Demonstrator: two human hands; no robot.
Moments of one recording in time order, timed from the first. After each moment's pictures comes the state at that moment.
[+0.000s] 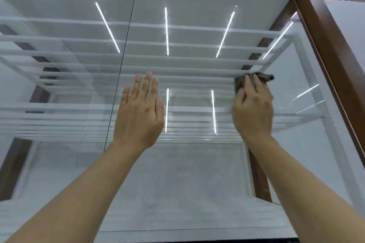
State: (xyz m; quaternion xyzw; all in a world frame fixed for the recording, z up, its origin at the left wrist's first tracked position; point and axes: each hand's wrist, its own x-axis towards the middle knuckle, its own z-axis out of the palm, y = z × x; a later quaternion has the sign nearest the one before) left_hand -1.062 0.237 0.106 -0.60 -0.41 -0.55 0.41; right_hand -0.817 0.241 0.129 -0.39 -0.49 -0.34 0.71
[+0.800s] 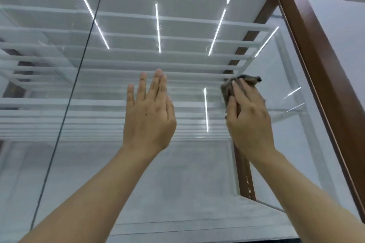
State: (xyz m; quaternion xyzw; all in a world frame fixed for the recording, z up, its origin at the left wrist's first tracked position) left_hand -0.973 0.240 0.097 -0.60 -0.41 -0.56 0.40; right_hand -0.765 0.238 0.092 -0.35 -0.55 -0.38 0.65
